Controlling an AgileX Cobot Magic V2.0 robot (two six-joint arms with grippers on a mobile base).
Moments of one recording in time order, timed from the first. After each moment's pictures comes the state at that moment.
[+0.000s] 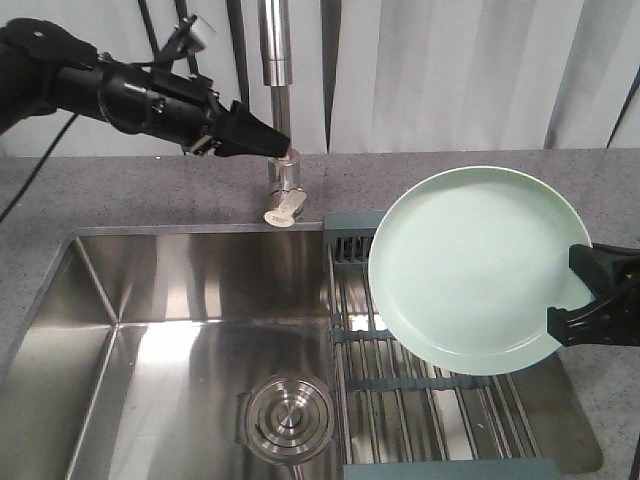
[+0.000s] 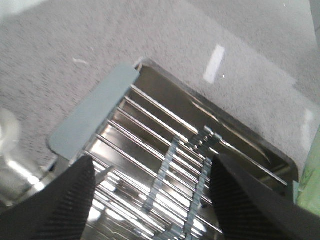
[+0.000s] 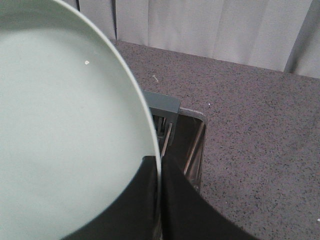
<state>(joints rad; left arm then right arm) -0.12 2.08 -1.96 -1.10 1.22 0.89 0.14 0.88 -0.57 0.32 0.18 -0.41</state>
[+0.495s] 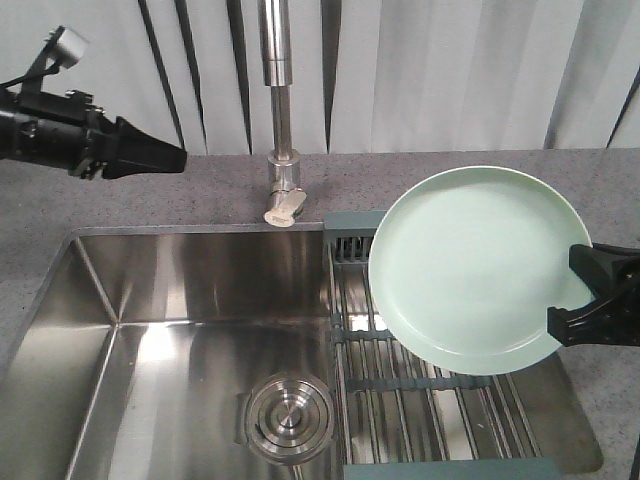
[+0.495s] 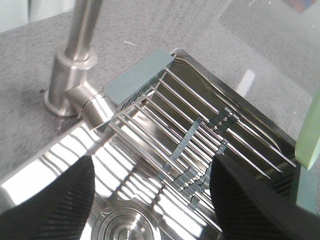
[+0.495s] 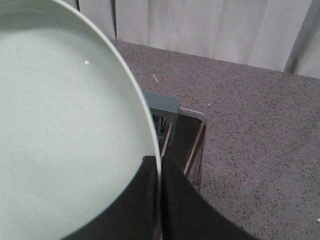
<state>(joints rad) 0.11 1.80 -1.52 -1.17 1.22 1.09 0.14 0.88 -0.57 0.32 0.18 -0.41</state>
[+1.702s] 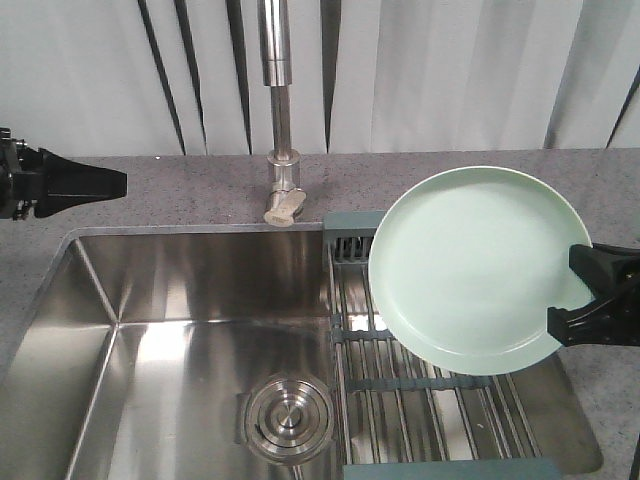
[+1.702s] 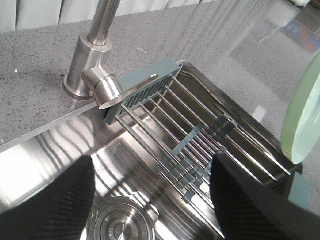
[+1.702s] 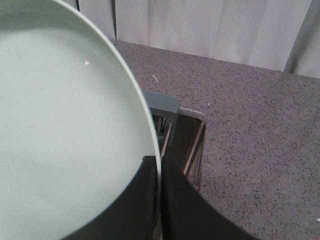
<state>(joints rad) 0.26 1.59 -1.19 -1.29 1.21 1.24 0.14 0.88 -0.57 0.32 0.18 -0.41</state>
